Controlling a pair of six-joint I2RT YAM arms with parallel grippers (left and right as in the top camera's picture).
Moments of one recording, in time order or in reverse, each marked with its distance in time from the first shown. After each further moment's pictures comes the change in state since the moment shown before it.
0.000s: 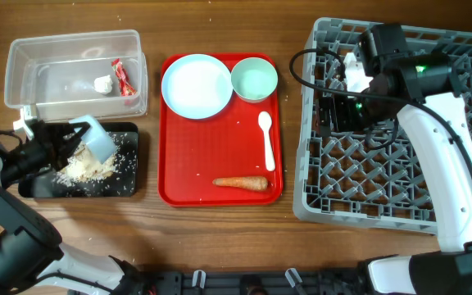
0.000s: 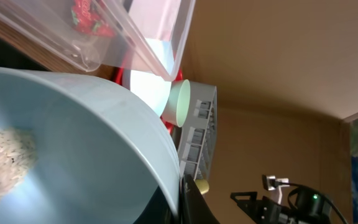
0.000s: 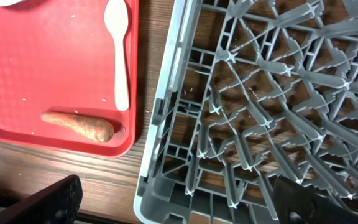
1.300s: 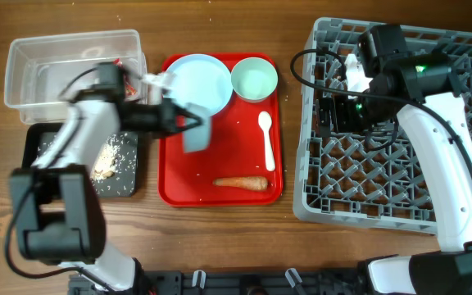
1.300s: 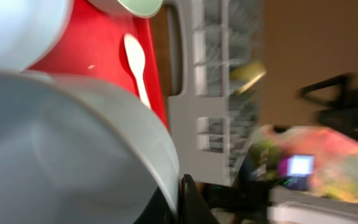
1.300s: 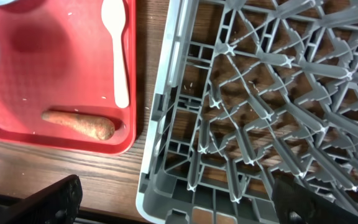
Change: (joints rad) left arm -0.766 -0.037 -0.002 0.308 -0.156 -0.152; right arm 0.000 0.001 0.000 -0.014 0.000 0.027
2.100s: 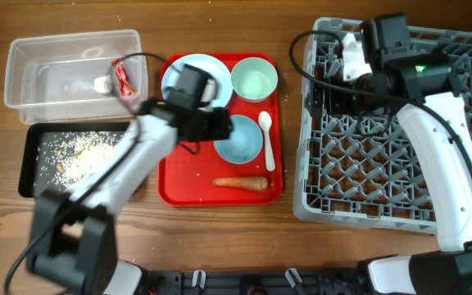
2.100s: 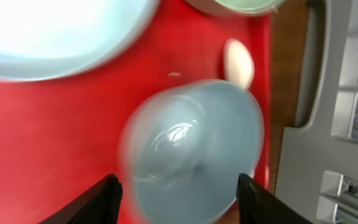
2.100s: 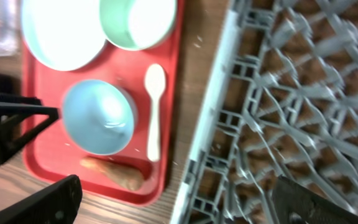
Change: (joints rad) left arm -0.366 -0.151 0.000 0.085 -0.820 -0.405; right arm 0.000 0.000 0.000 0.237 -0.106 0.011
